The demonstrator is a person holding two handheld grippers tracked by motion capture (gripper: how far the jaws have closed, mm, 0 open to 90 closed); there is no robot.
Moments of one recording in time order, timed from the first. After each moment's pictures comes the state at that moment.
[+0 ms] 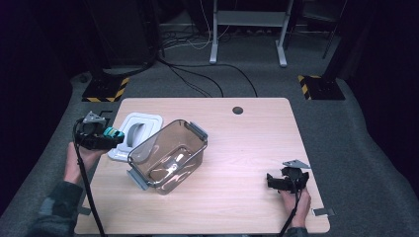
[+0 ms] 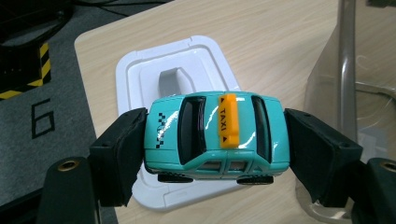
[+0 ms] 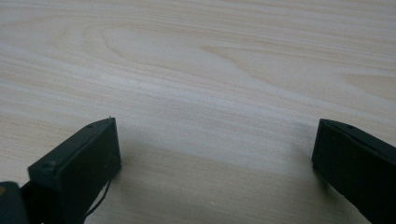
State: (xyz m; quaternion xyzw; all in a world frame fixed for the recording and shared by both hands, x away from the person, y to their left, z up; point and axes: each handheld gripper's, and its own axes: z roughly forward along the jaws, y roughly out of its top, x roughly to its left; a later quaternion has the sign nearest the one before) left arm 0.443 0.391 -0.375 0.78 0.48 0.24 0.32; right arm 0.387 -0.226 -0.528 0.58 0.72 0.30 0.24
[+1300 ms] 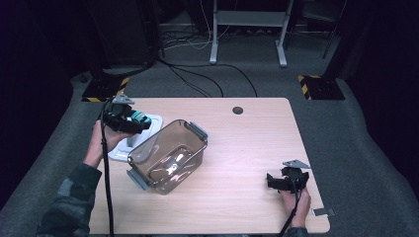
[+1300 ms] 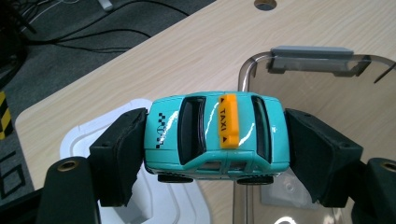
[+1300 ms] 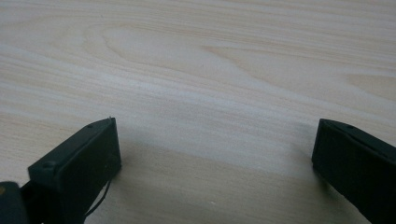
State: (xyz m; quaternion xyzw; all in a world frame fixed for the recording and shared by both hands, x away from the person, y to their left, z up) left arm 0.476 0.310 -0.329 0.83 0.39 0.21 0.34; right arm 0.387 -0.226 -0.528 0.58 0.72 0.30 0.24
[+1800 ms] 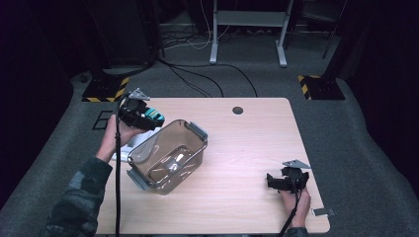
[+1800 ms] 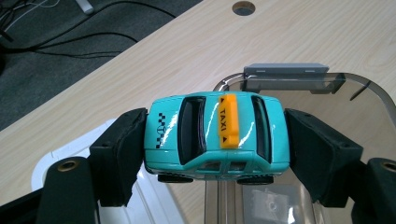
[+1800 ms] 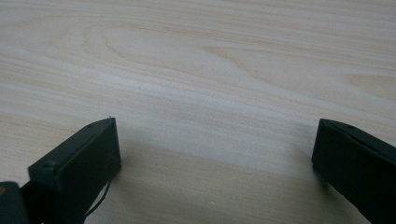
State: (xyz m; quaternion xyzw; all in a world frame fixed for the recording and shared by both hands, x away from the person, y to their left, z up) left arm 0.491 0.273 -0.326 0.85 0.36 0.19 0.34; right arm 0.387 -0.226 -0.528 0.58 0.72 0.30 0.24
